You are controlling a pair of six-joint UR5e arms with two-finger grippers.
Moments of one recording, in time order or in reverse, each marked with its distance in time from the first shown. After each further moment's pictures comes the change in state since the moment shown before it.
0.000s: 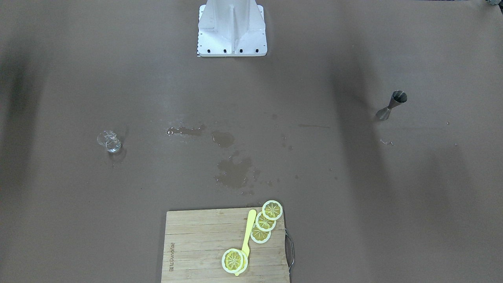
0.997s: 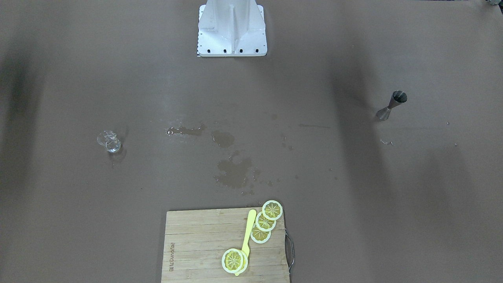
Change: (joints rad) left arm 0.000 0.000 -0.003 0.003 0.000 0.000; right arm -0.001 0.012 0.003 0.006 -0.006 0.000
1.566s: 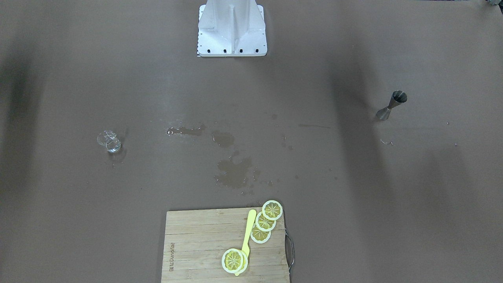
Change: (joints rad) left arm 0.000 0.000 -0.001 0.003 0.000 0.001; right arm -0.001 0.007 0.000 0.002 -0.006 0.001
